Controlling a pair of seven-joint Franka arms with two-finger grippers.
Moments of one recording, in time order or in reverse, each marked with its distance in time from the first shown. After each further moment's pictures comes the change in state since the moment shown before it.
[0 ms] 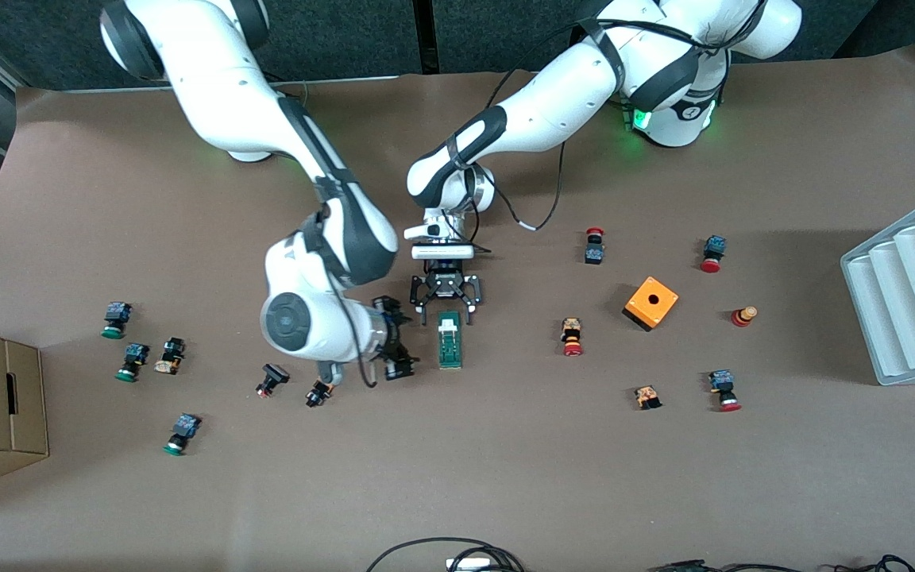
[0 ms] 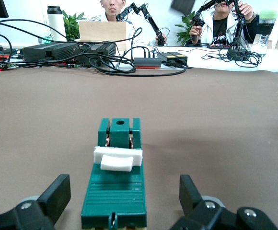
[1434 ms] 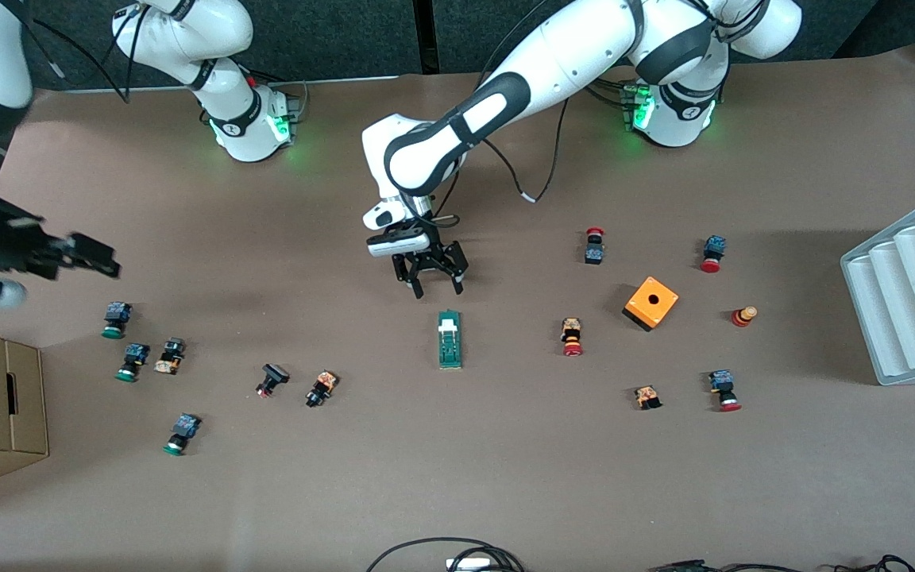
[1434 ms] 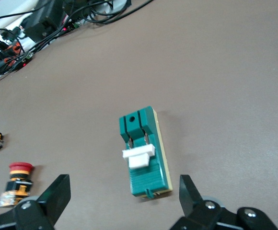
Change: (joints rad) left arm 0.015 -0.160 -0.080 0.191 -0.800 0.000 1.082; right arm -0.561 -0.711 0.095 -0.323 -0.512 -0.356 -1.643
